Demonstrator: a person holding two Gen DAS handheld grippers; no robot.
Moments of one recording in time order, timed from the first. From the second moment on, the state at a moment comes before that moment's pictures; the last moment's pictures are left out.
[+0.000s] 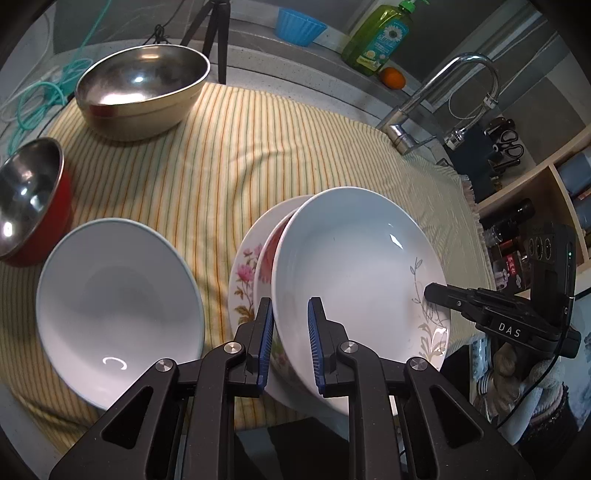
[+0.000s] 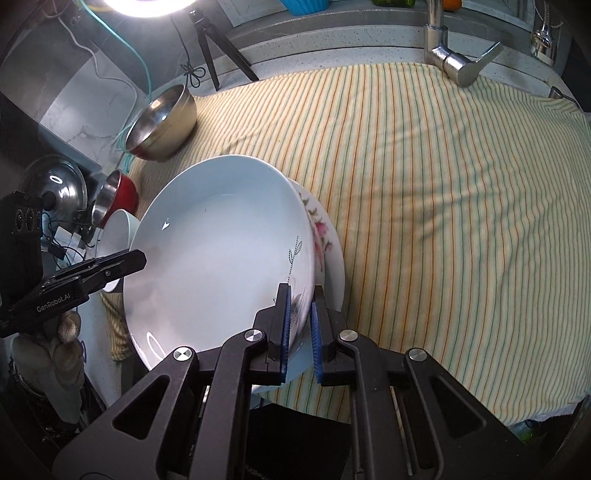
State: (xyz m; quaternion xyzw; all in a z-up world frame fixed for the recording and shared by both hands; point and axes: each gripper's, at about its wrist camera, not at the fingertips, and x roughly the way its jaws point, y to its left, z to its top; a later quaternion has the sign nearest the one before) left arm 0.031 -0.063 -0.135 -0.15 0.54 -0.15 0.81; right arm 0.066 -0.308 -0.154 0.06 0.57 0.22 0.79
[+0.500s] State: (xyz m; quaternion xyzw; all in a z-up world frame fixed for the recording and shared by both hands) left arm 0.029 -0.066 -0.142 -0.15 0.55 -0.13 0.81; right arm 0.064 -0.298 -0.159 0.01 0.57 0.22 0.79
